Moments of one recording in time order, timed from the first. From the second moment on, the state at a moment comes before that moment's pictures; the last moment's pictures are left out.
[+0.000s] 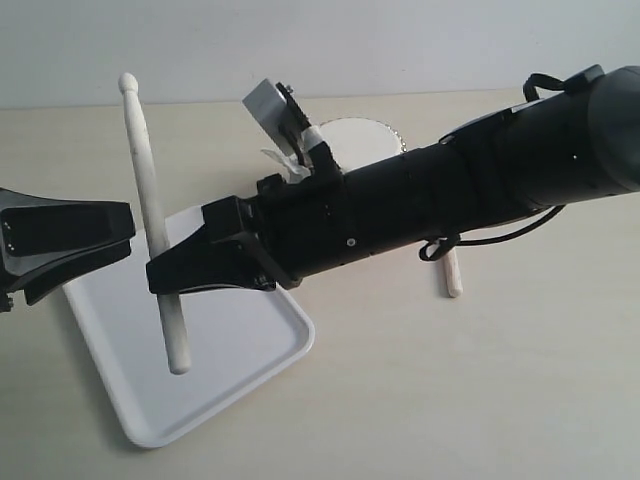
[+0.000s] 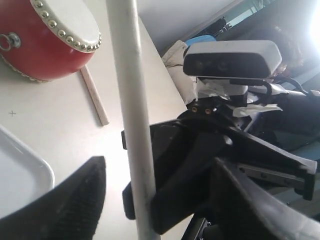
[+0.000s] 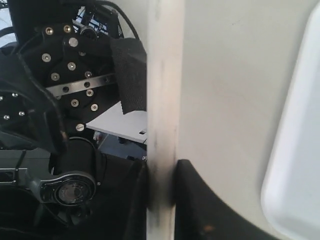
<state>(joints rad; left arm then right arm) 0.07 1.28 -0.34 -1.72 1.21 1.48 0.65 1.83 -0.94 1.73 1.02 -1.29</state>
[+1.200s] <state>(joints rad) 0.07 1.28 -0.34 -1.72 1.21 1.48 0.72 1.83 -0.97 1.74 0.95 -1.27</state>
